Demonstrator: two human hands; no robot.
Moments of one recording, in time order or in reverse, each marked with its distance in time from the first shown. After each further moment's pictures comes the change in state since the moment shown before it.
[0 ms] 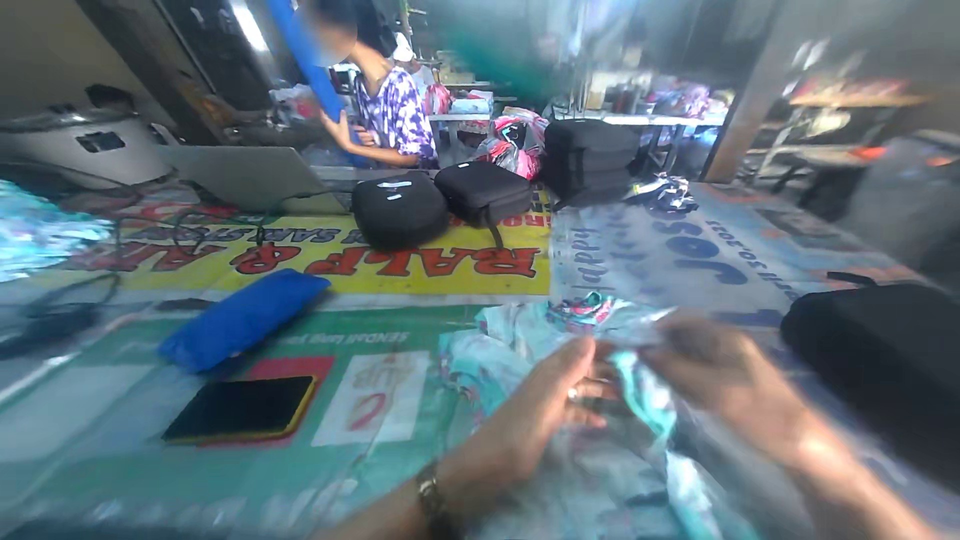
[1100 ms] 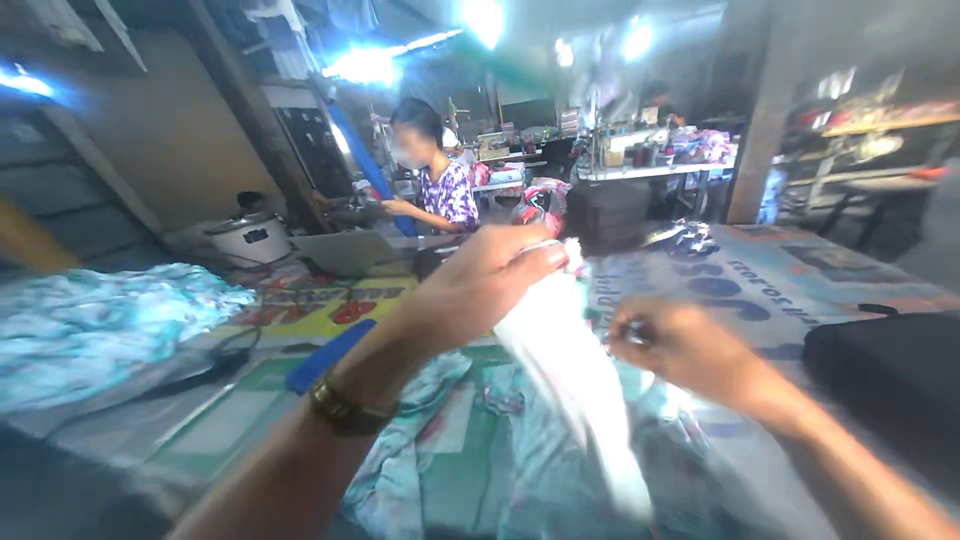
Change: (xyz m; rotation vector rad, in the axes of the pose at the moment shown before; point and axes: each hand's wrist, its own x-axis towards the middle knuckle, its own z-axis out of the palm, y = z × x) left_hand -0.054 0.195 -0.002 1.043 0.214 0.507; right_hand 0.042 -0.062 -0.011 -0.280 -0.100 -0.273
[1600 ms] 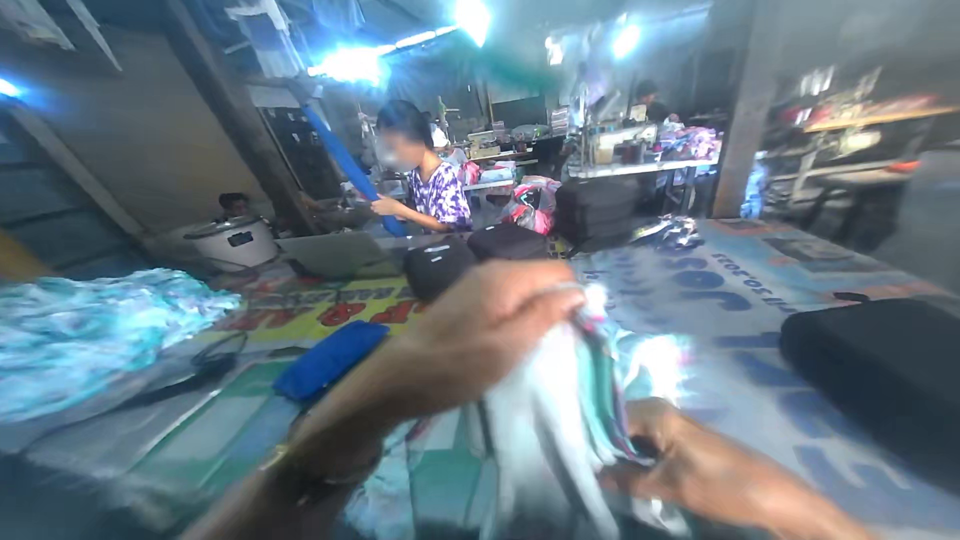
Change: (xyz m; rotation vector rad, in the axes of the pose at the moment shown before) left_hand -0.024 0.029 0.016 0.040 -0.079 0.124; right_hand -0.073 -0.011 0.038 0.454 -0.273 -0.158
